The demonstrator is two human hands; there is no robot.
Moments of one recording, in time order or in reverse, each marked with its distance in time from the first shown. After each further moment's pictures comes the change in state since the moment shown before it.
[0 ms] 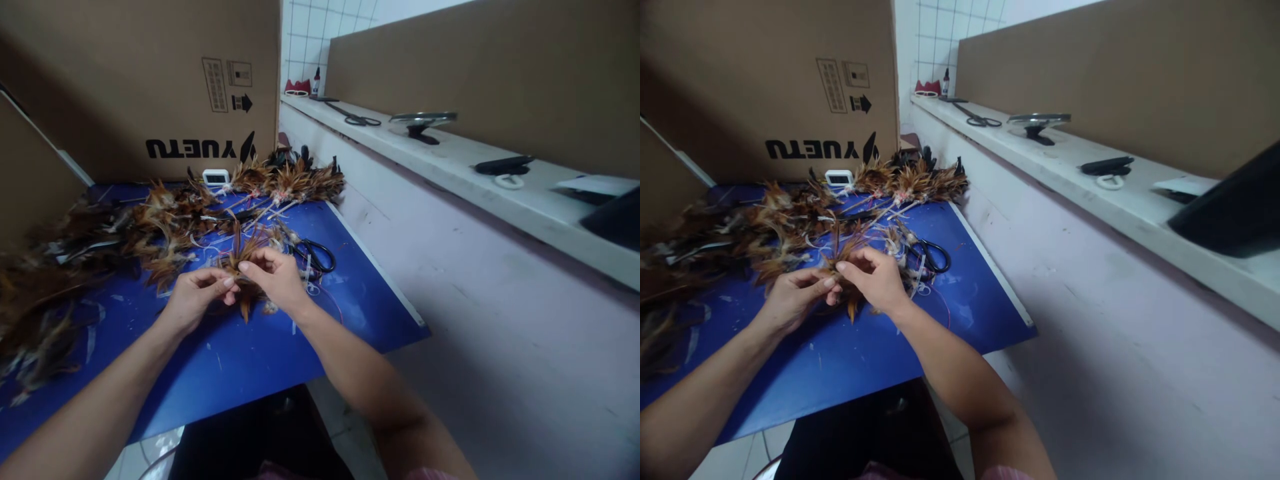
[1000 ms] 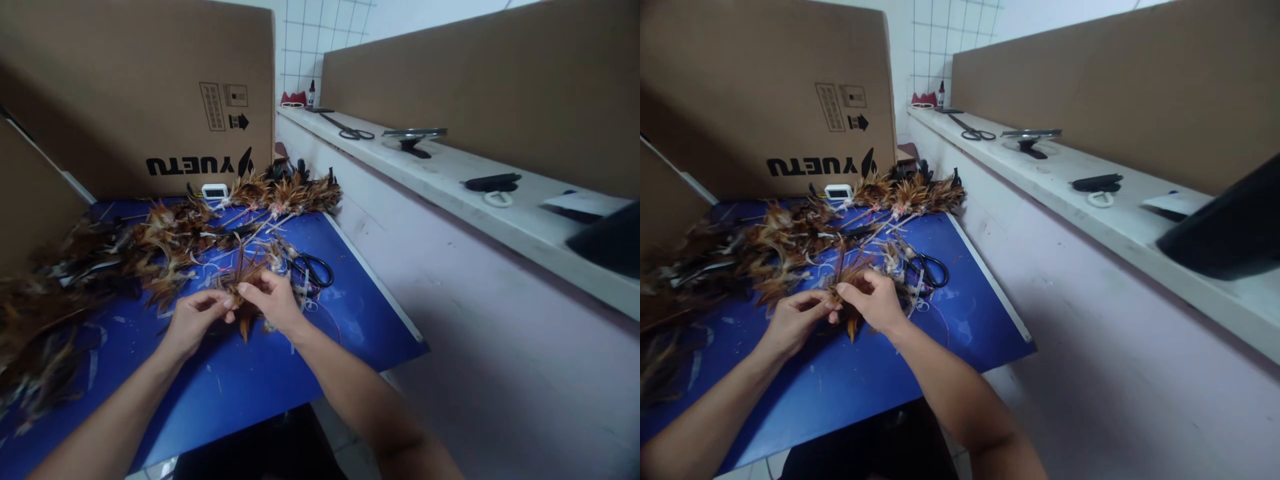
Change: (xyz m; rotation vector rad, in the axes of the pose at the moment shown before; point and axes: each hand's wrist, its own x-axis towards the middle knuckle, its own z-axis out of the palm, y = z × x) left_hand 0.000 -0.004 -0.001 0.051 0.063 -0.006; right_hand 0.001 0.008 0.003 0.050 0.012 0.112
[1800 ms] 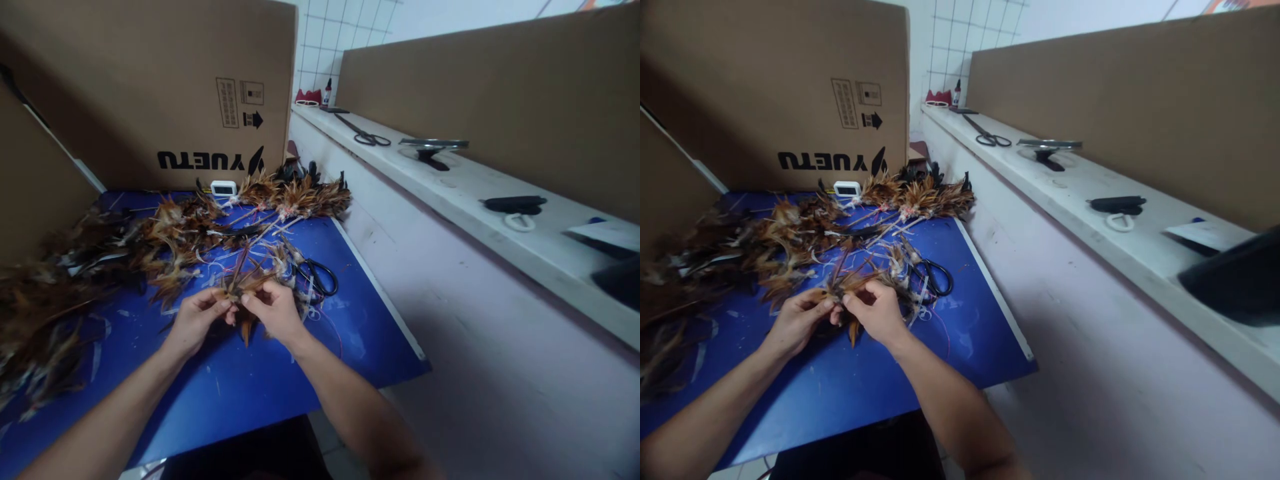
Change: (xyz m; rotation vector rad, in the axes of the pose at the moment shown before) left_hand 0.003 -0.006 -0.002 -0.119 -0.044 0.010; right_hand -0.001 0.005 0.005 0.078 -0.027 0.078
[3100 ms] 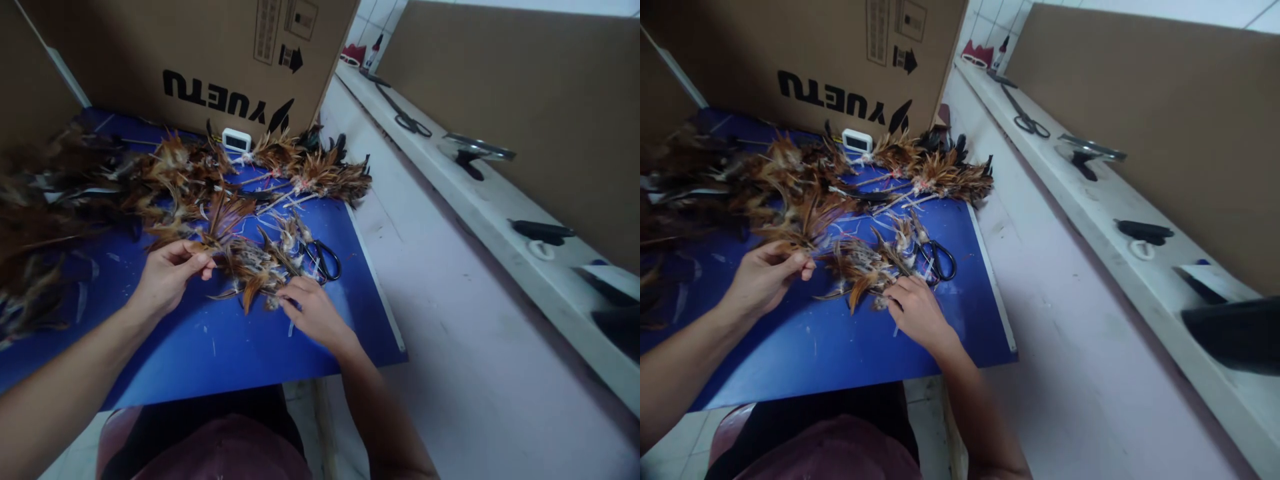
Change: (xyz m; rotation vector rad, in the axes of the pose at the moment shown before) left_hand -0.007 0.014 -0.020 -0.210 0.284 0.043; right_hand -0.036 -0.017 -0.069 -1.212 -0.368 -0.306
